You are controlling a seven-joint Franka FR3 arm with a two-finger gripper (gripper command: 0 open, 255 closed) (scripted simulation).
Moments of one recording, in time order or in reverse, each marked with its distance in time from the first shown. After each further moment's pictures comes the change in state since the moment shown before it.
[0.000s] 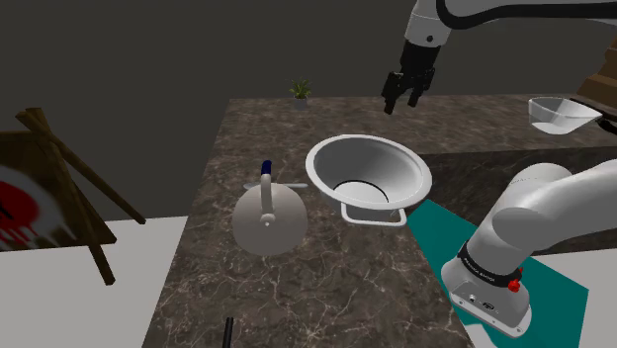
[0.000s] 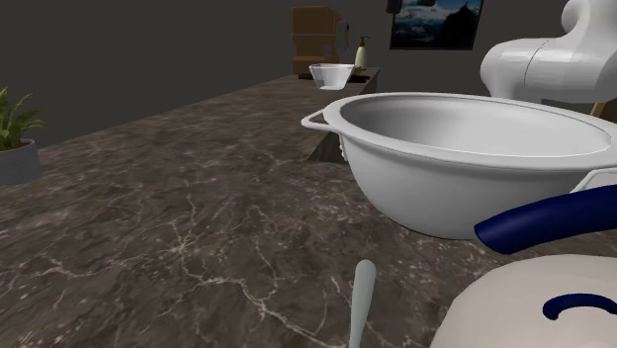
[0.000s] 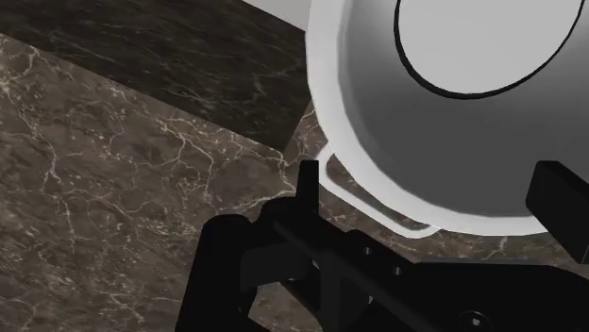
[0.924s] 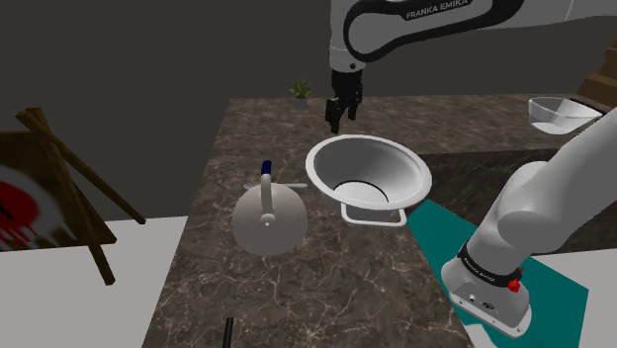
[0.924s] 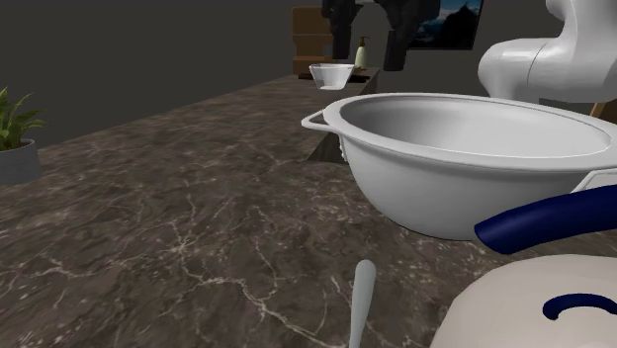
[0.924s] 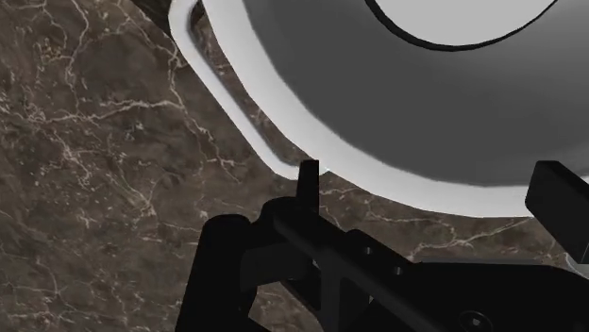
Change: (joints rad) arm 0.104 0.467 0.105 0.232 -0.047 0.131 -0.123
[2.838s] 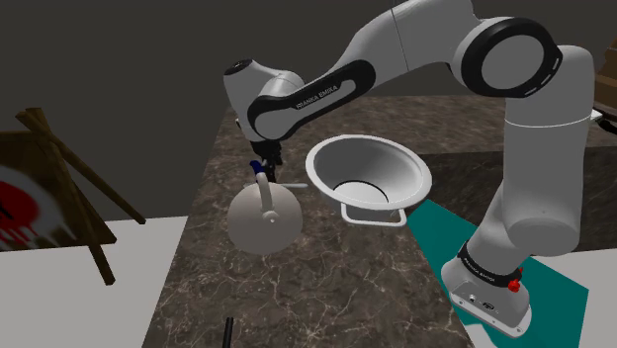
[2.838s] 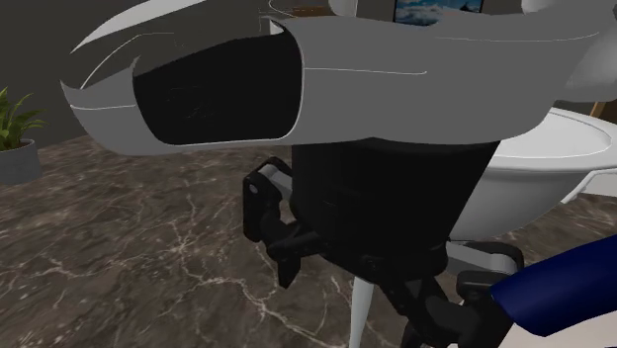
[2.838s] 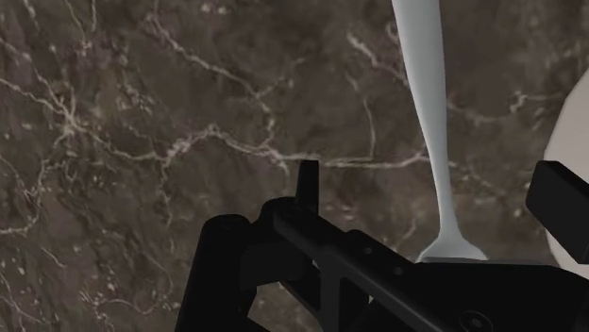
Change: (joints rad) arm 0.179 0.666 0.142 0.436 -0.237 0.080 -0.124
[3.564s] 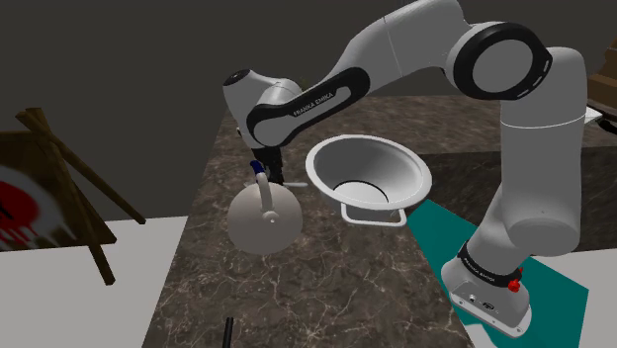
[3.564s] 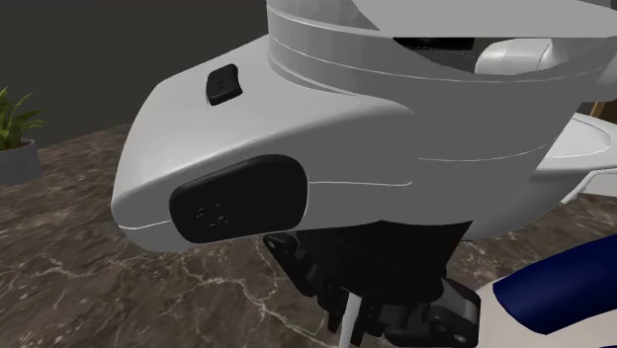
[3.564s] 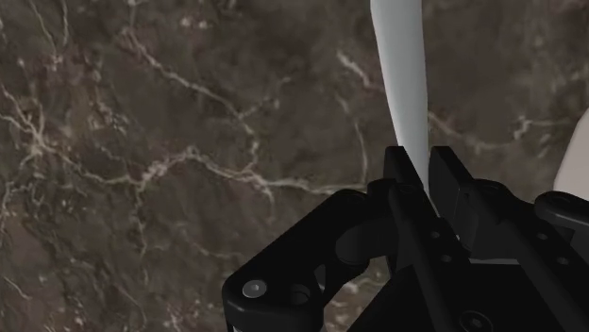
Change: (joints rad) arm 0.006 0.034 -0.003 0.004 -0.002 -0.019 -0.004
